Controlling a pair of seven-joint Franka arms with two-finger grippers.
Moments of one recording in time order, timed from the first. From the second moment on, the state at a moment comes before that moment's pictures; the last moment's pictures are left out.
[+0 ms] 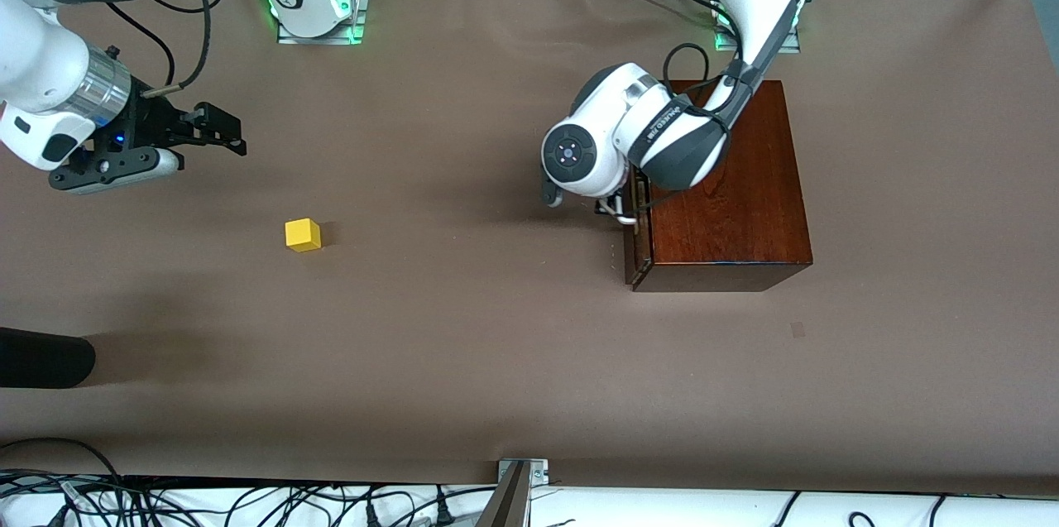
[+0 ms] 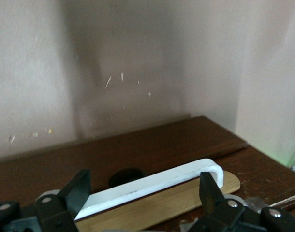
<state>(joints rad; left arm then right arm) -0.46 0.67 -0.26 -1.37 0.20 1.56 0.93 0.18 0.04 -0.07 -1.71 0.12 1.70 -0.10</state>
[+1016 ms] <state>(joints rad) -0.19 0.39 -0.25 -1.23 0.16 1.47 0.93 0.19 0.04 -0.05 -1.60 0.04 1.62 -0.10</state>
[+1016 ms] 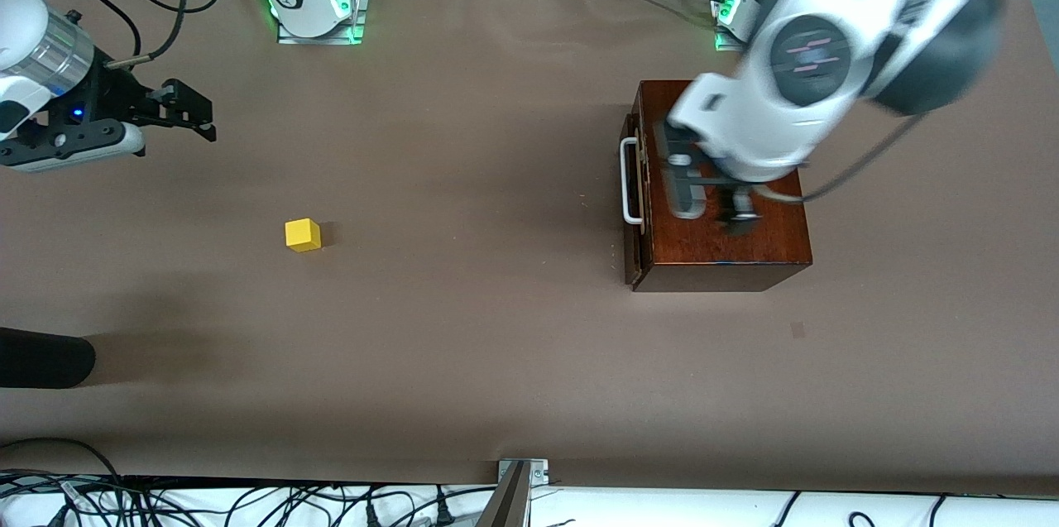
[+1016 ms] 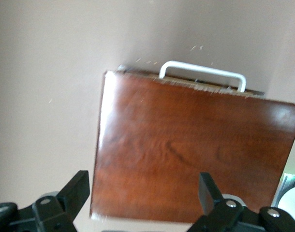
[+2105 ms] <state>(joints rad) -0.02 0.02 -0.04 -1.61 0.04 1.62 0.18 0.19 0.04 -0.06 -1.60 0.04 1.63 -0.10</state>
